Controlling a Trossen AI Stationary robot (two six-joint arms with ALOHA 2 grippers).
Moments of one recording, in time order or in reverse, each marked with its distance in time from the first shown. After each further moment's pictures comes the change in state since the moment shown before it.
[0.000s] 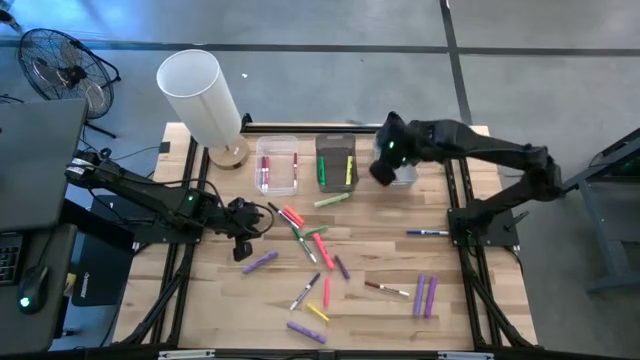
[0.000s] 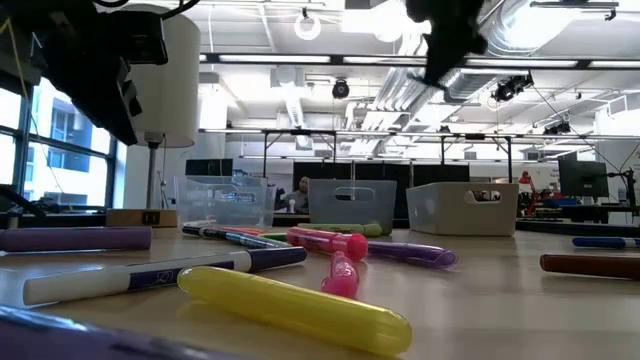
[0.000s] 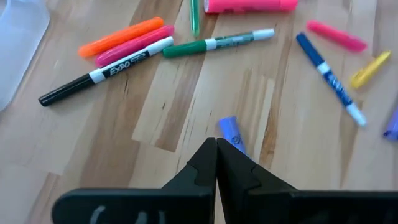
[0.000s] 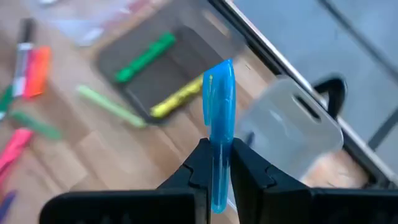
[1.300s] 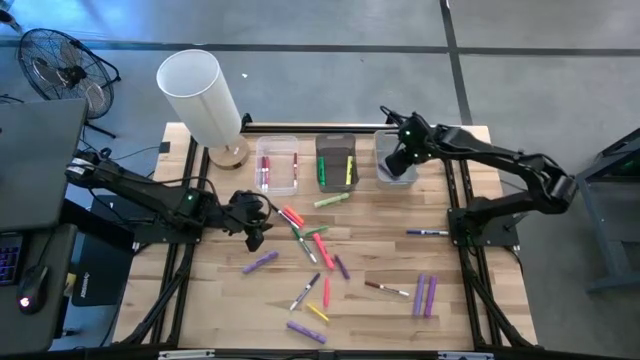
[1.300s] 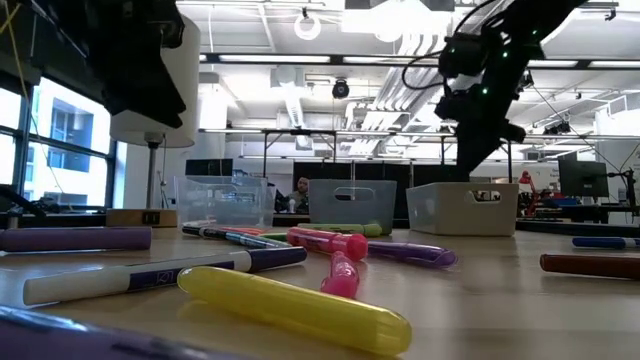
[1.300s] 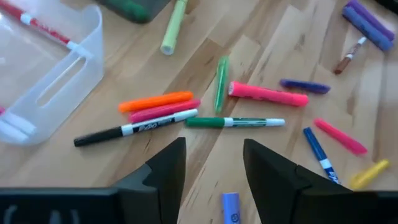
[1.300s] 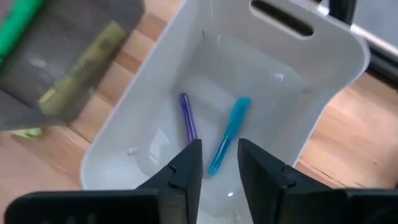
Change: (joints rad) left arm 0.000 0.001 0.024 0.112 -0.230 -0.152; right arm -0.419 -0.133 -0.590 0.459 -0.227 -0.071
